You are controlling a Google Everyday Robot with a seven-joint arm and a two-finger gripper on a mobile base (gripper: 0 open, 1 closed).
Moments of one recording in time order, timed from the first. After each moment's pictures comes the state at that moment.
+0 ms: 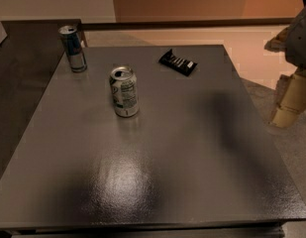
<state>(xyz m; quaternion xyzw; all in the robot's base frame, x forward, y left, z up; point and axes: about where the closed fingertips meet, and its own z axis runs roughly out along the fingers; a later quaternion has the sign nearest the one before) 0.438 -0.217 0.976 -0.60 0.78 -0.03 0.16</state>
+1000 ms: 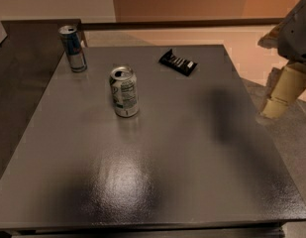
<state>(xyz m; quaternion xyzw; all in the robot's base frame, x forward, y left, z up) 0.457 -0.209 0.975 -0.60 0.78 -0.01 0.18</state>
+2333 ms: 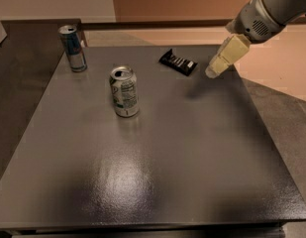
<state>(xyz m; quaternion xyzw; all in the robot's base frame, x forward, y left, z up) 0.611 -0.175 0.949 -0.52 0.80 0.10 0.30</state>
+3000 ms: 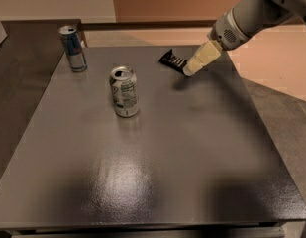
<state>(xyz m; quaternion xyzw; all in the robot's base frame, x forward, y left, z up) 0.668 -0.138 0.909 -0.48 0.80 0.14 0.31</state>
